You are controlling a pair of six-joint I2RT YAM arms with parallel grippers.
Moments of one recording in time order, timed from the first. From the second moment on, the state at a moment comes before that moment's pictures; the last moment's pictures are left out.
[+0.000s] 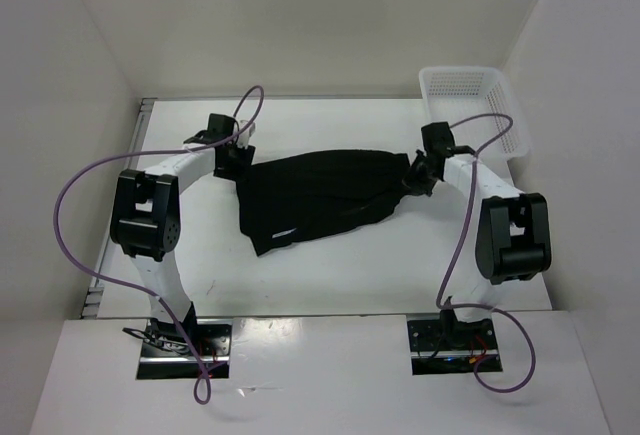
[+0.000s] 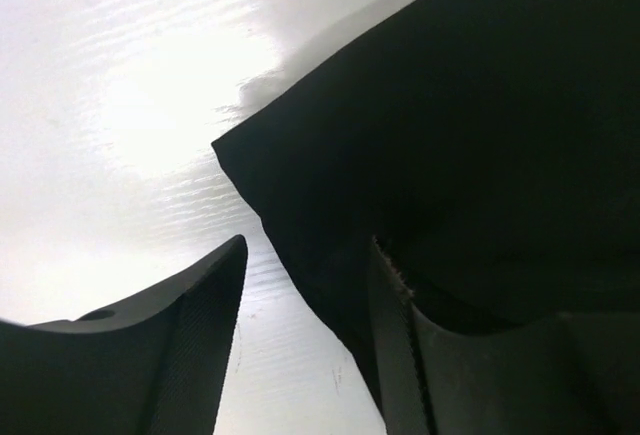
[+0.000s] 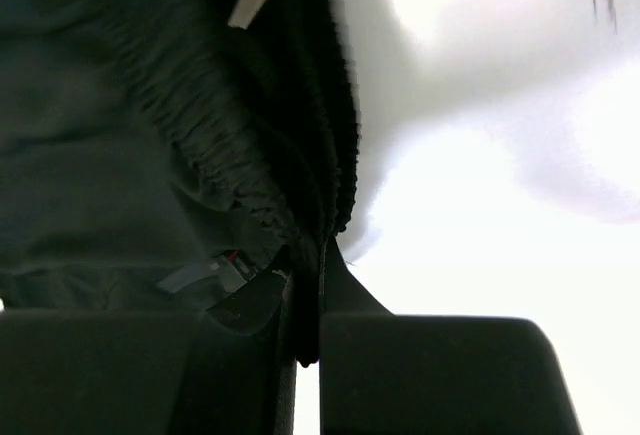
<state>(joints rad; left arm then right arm) -0.13 1.90 1.31 -0.42 0.06 0.07 0.09 1.65 1.08 -0.54 -0.10 0.68</state>
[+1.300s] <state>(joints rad) -0.09 2.06 1.45 -0.44 0.24 0.06 0.97 2.32 2.25 -0.81 0.13 0.08</state>
